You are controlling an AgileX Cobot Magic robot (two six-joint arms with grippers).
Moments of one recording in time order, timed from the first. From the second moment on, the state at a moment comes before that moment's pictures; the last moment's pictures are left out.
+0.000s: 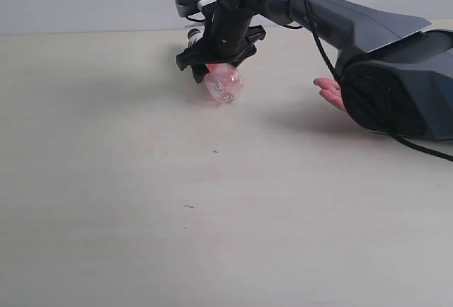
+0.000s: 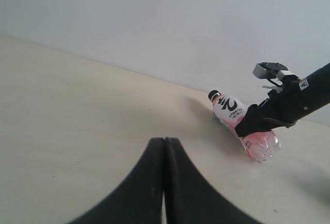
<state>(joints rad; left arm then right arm) -0.16 0.00 0.00 0.07 0.20 -0.40 0.66 2.64 -2.43 0.00 1.04 0.01</state>
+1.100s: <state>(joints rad) -0.16 0.00 0.00 0.07 0.20 -0.40 0.66 2.55 -2.43 0.00 1.05 0.03</state>
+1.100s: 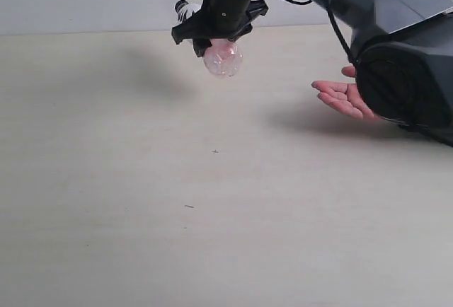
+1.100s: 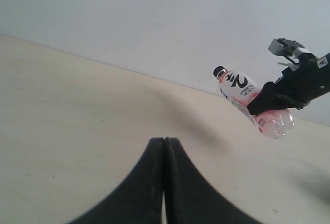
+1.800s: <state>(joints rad) -0.16 0.00 0.00 0.07 0.20 -0.40 0.65 2.14 -2.20 -0.07 1.22 -0.12</state>
